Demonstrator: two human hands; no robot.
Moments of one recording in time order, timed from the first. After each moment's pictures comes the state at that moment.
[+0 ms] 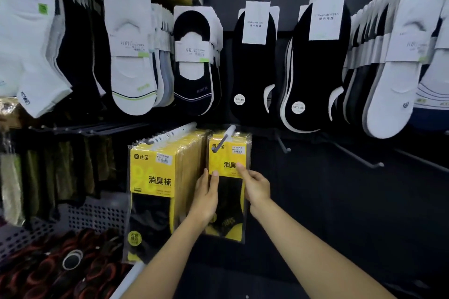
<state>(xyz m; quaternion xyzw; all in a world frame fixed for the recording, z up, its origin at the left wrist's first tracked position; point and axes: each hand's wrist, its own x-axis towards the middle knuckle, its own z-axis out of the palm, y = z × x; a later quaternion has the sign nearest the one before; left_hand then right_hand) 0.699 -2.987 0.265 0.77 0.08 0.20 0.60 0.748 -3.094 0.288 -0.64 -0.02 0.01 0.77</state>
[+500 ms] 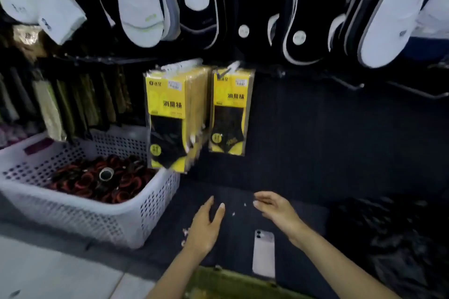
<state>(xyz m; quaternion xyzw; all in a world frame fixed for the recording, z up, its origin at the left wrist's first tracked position) 0.541 -3.029 0.106 0.80 0.16 0.08 0.58 0.606 -3.212 0.158 -0.79 -0.09 0.17 0.58</state>
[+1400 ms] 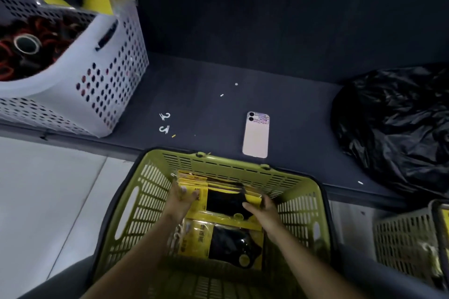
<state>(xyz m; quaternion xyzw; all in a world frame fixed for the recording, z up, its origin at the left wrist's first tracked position) 0.462 -3.036 -0.143 0.71 0.36 -0.14 0.59 0.504 -3.270 -0.164 -0.76 0.24 0.35 0.50</state>
